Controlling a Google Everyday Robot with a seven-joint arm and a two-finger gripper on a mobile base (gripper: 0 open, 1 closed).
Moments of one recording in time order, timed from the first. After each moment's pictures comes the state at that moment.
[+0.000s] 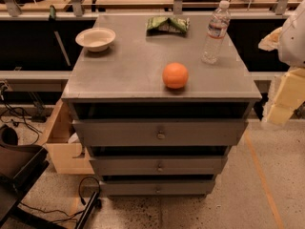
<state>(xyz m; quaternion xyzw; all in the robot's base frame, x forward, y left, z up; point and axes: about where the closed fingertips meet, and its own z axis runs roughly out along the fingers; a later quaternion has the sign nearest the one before) 0.438 -0.217 0.977 -0.60 0.78 -0.03 0.16</state>
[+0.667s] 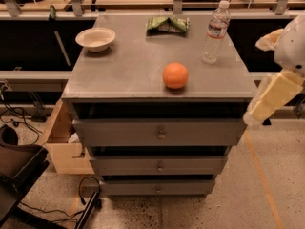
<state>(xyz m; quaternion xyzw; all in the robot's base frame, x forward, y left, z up) 0.458 -0.206 0.968 -0.56 0.79 0.01 0.25</state>
